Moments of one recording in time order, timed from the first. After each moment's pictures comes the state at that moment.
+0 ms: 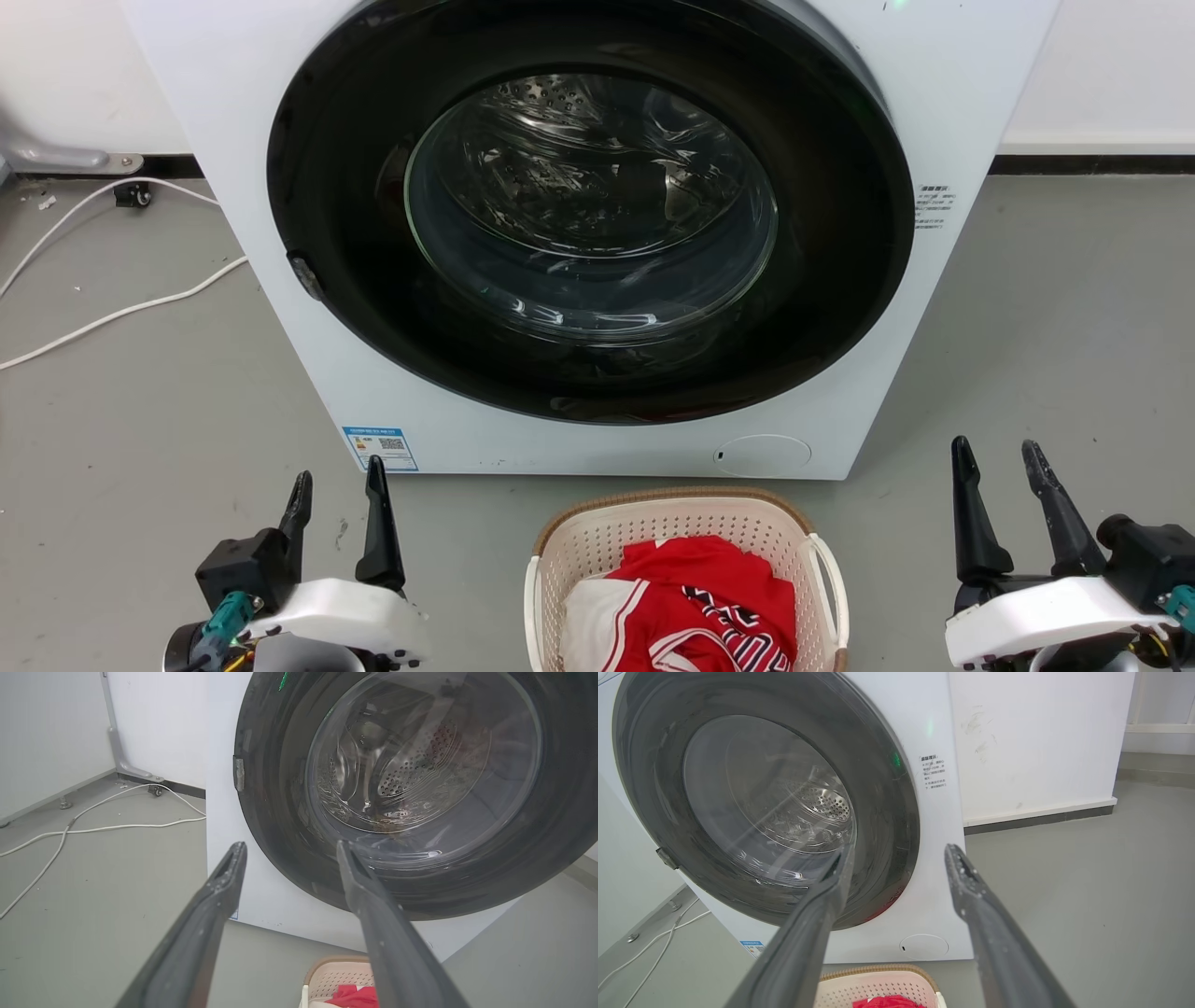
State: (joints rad) left arm -0.02 0.12 -0.11 0.13 -0.37 0.13 -0.18; right arm 0.02 -0.05 -0.04 0.08 0.25 0.13 -0.18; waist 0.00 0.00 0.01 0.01
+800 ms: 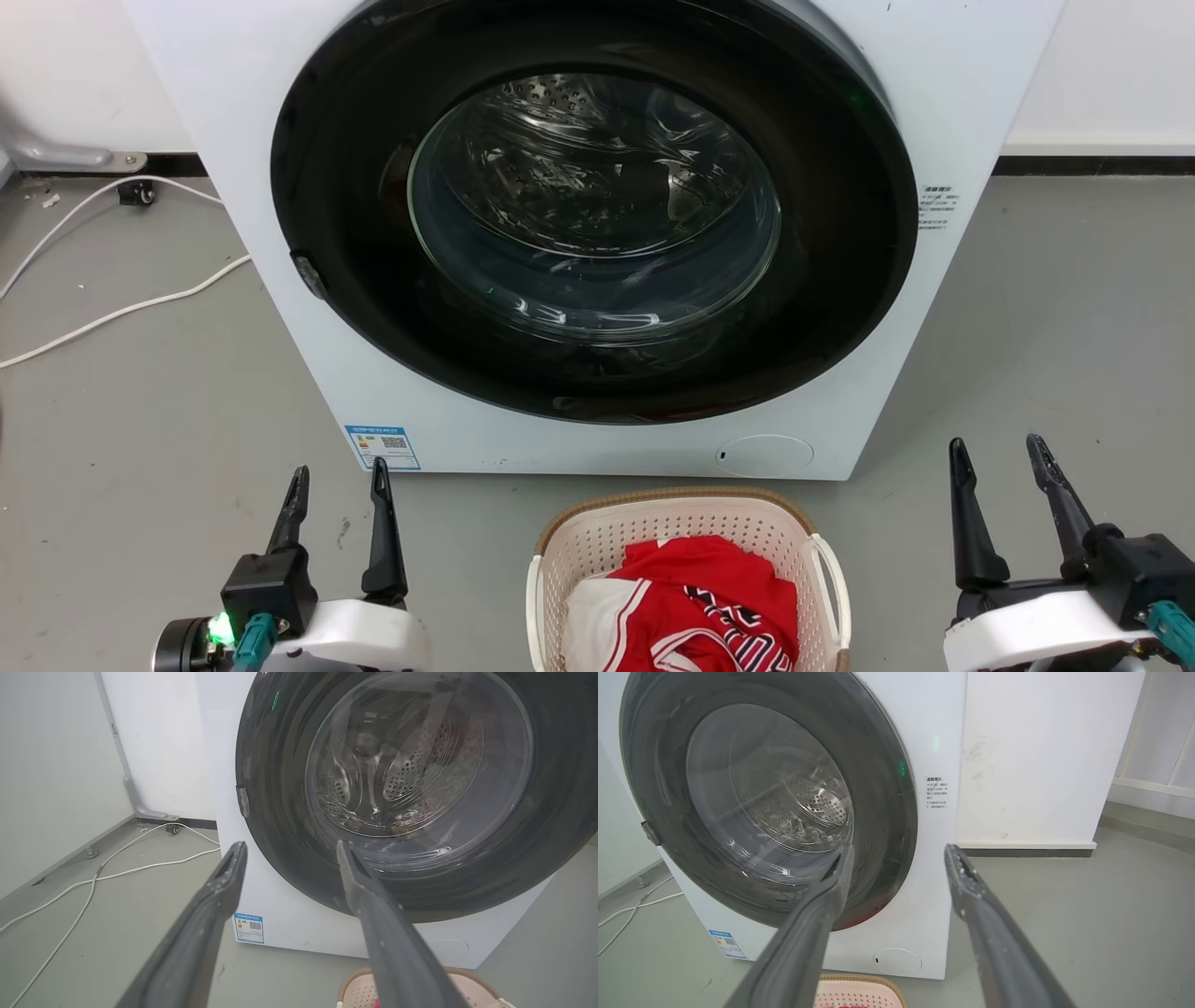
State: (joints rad) left arm 0.02 0.09 -0.09 0.10 -0.17 0.12 -0.23; right arm 0.04 -0.05 -0.04 0.05 0.09 0.13 -0.23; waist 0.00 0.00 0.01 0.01
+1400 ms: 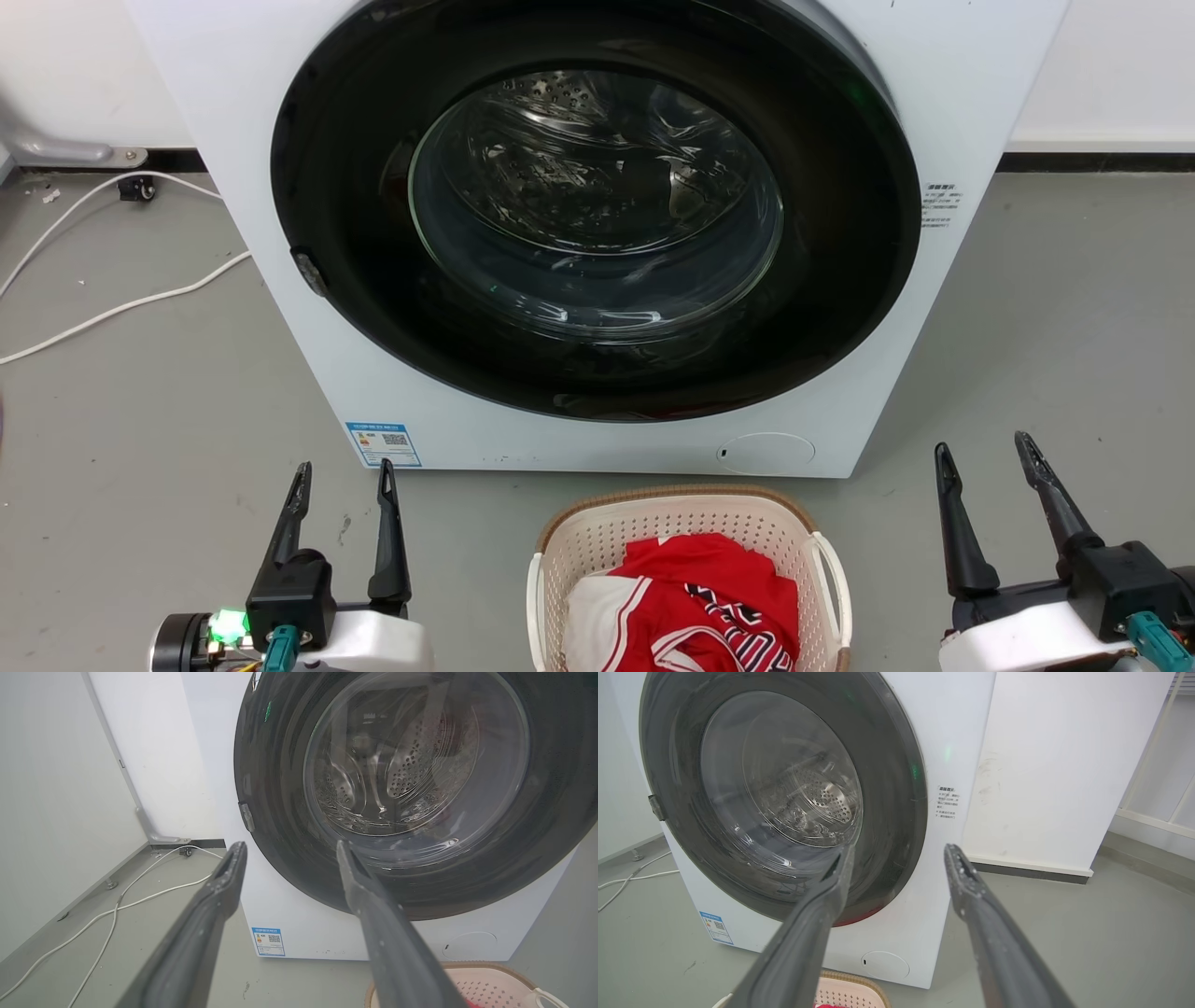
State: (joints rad) left arm 0.03 0.07 -0.06 0.09 -0.02 0.11 -0.26; right arm 0.05 -0.05 -0.04 0.03 -0.03 0.13 -0.26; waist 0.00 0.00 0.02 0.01
